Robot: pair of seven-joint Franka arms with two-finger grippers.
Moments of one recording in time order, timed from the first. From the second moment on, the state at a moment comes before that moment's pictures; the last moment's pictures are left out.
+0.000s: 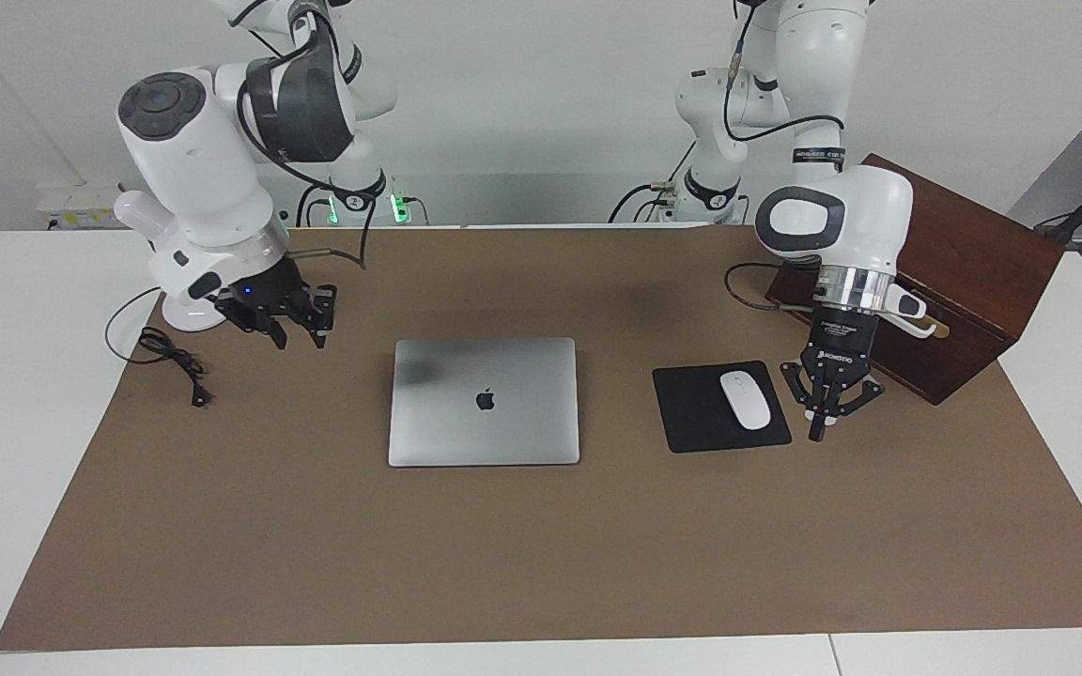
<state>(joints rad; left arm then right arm) -0.13 0.18 -0.08 -2.04 -0.98 3.05 -1.51 0.31 0.17 -0.26 -1.54 0.05 1.73 0.05</state>
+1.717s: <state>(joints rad) 0.07 0.19 -0.07 -1.67 0.08 1.95 -0.63 -0.11 0.03 0.07 -1.43 0.01 1.53 -0.07</state>
